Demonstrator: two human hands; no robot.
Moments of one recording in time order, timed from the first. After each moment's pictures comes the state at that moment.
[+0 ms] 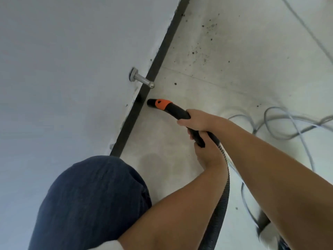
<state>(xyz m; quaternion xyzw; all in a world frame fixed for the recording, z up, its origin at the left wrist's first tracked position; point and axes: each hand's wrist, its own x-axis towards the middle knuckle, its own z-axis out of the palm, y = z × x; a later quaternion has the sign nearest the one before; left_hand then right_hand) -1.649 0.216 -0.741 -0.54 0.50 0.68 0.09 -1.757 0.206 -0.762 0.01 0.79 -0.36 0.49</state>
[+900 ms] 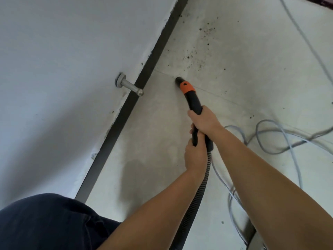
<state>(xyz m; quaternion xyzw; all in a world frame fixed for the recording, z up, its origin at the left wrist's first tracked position) -1.684 0.209 -0.788 -0.41 0.57 0.68 0.21 -1.784 0.239 -0.772 0.20 0.81 -0.45 0.30</state>
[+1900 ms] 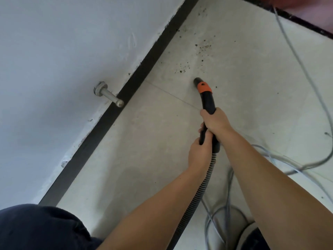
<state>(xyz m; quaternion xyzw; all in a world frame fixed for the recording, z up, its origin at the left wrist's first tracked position) -1.755 0.274 -0.795 -0.38 0.56 0.70 0.22 -1.852 0.314 -0.789 0.25 0.80 -0.47 0.26</state>
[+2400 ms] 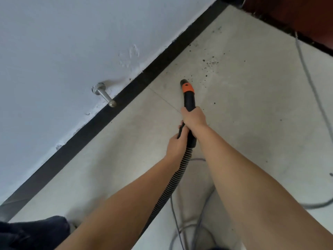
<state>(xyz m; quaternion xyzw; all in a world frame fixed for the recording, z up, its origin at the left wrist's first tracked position) -1.803 0.275 -0.781 -0.47 0.55 0.68 0.14 -1.902 0.298 -0.795 0.15 0.78 -0.51 0.32</state>
